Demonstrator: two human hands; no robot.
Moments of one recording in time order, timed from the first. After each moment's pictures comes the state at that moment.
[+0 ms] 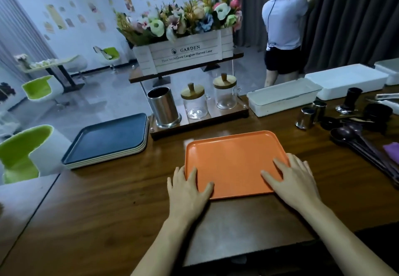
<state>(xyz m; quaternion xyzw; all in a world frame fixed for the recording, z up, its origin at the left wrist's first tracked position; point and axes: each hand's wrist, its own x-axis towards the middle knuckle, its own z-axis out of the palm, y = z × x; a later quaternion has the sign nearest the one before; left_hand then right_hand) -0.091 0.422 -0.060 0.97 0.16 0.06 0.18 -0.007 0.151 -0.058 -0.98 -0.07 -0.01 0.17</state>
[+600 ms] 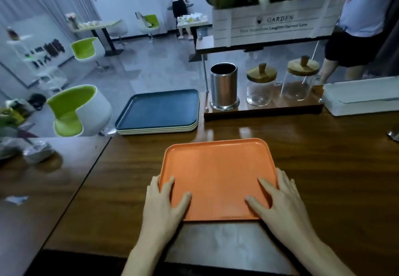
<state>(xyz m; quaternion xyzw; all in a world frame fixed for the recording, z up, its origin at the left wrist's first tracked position) -0.212 0.574 -0.061 0.90 0.34 0.07 0.25 -0.087 0.321 -0.040 -0.95 -0.17 0.14 0.21</state>
